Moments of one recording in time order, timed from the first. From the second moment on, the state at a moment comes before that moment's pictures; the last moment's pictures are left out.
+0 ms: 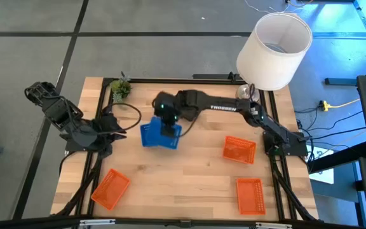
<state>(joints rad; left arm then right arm) -0.64 0.91 1.25 -1.18 -0.56 -0.70 -0.10 2.31 2.35 -1.00 -0.09 0.04</state>
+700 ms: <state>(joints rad) -0.64 0.90 1.25 -1.18 -0.70 -0.76 -0.17 2.38 2.35 -1.01 -0.22 -0.16</state>
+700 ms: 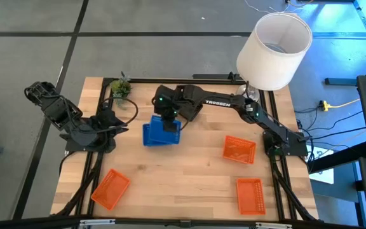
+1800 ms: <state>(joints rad) -0.64 0.90 1.25 -1.20 -0.69 -0.82 -0.17 2.33 2.35 -1.20 -0.31 -0.14</state>
